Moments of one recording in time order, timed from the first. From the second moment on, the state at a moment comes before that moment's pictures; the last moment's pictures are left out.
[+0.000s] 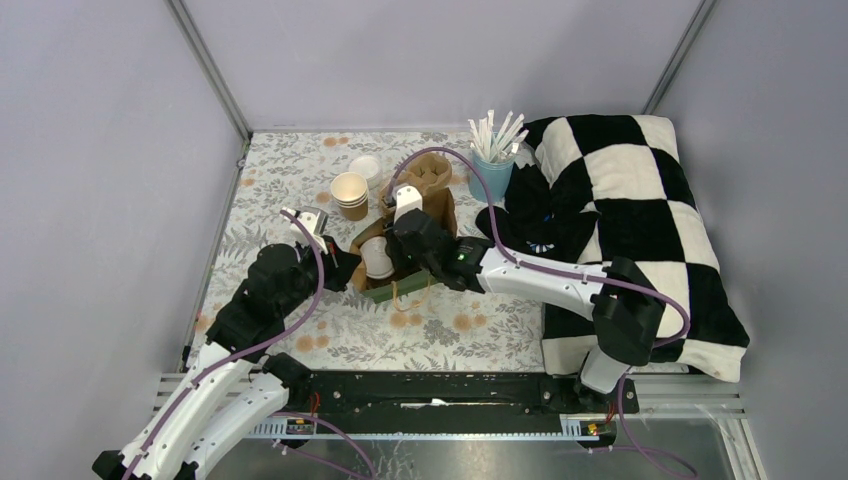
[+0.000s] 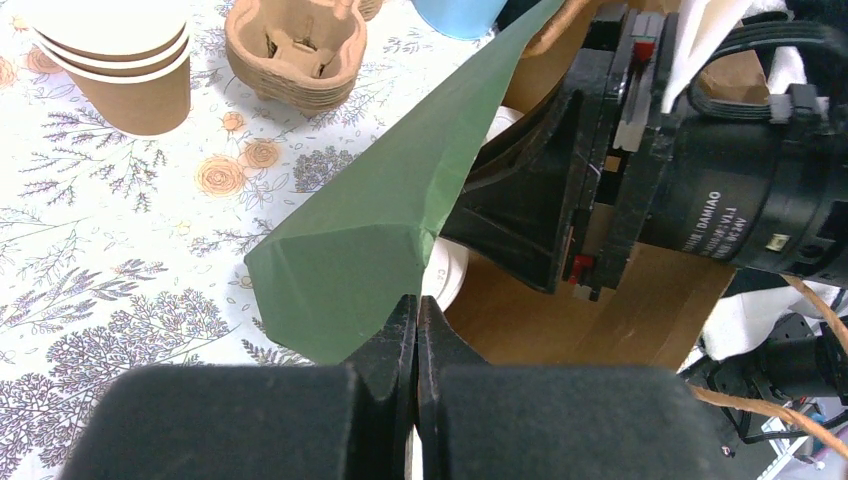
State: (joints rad) left arm -0.53 0.58 0.69 -0.45 0.06 -0.36; right arm 1.06 1.68 1.29 -0.17 0.30 0.40
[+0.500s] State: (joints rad) left arm -0.53 0.58 0.69 -0.45 0.06 -0.36; right arm 1.00 1.74 1.28 -0.15 0.22 0.47
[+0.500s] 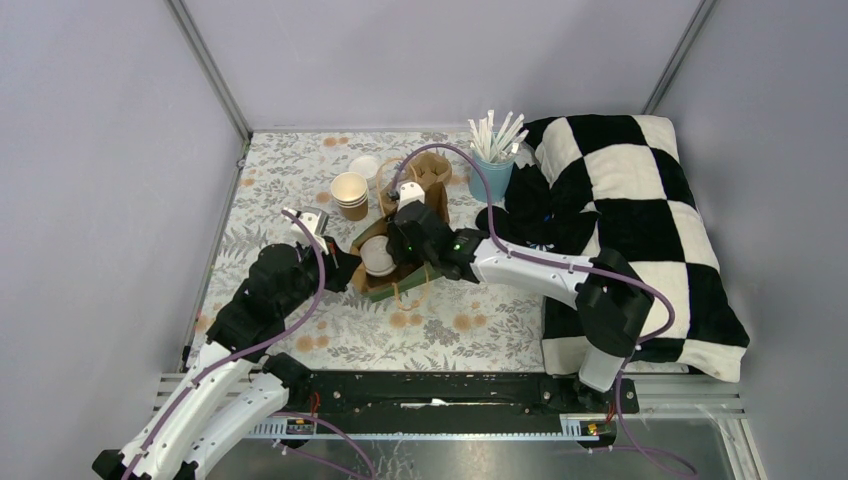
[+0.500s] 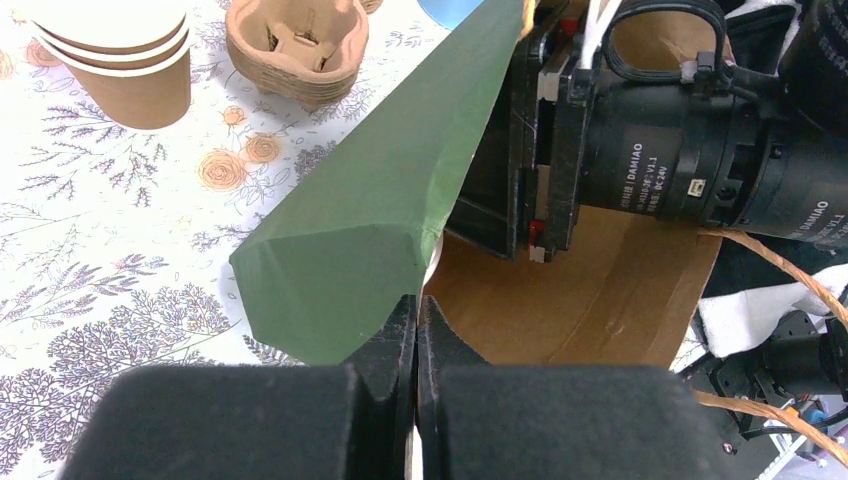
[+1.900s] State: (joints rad) left arm -0.53 0.71 0.80 -0.51 -0.07 -0.34; right arm 1.00 1.66 1.47 -0.52 0.21 0.35
